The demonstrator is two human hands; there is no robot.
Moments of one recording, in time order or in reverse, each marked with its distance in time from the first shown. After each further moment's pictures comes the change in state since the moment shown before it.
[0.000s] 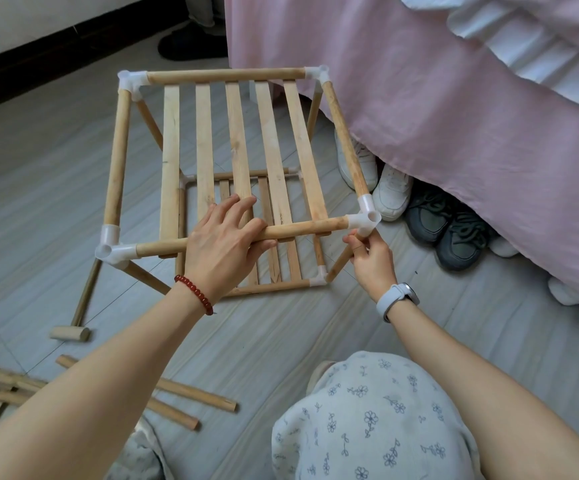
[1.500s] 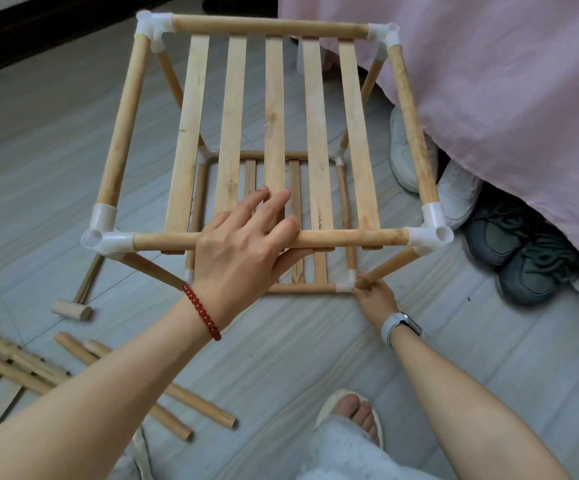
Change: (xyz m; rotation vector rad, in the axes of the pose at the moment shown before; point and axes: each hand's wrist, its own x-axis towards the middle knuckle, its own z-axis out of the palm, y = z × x) left_hand 0.002 0.002 0.028 0.155 0.295 0.004; right_hand 0.055 0.109 0.067 -0.323 -0.321 0.159
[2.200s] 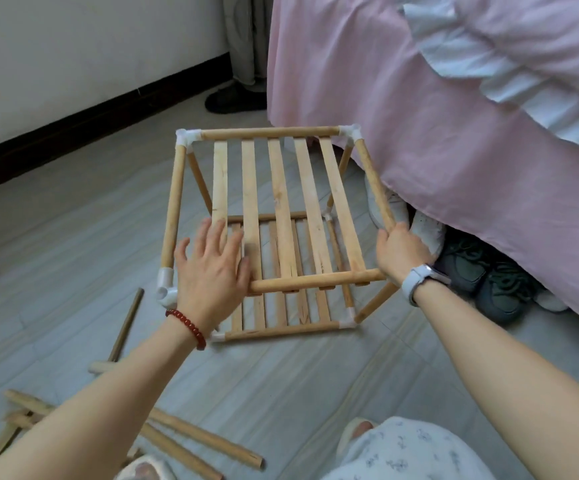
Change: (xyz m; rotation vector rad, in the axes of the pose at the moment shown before) left_hand 0.006 -0.058 -0.043 -0.090 -0.472 -0.405; right_hand -0.063 -0.166 -0.111 -0.444 0.415 -0.014
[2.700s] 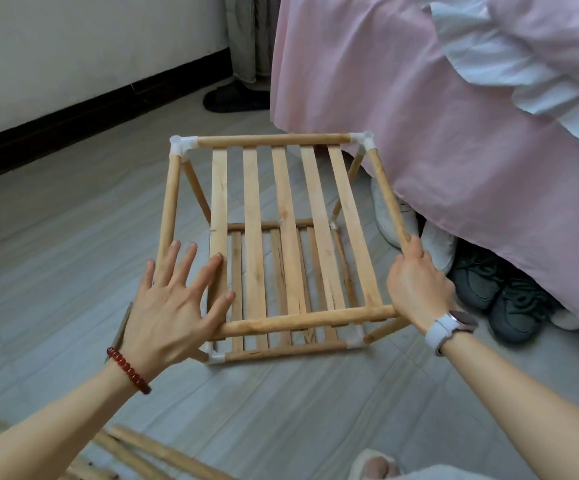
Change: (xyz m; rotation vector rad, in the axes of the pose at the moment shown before) left_hand -0.006 -0.059 -0.006 0.055 -0.170 0.047; right_hand -0.020 -0.003 0.002 -0.091 0.100 -0.071
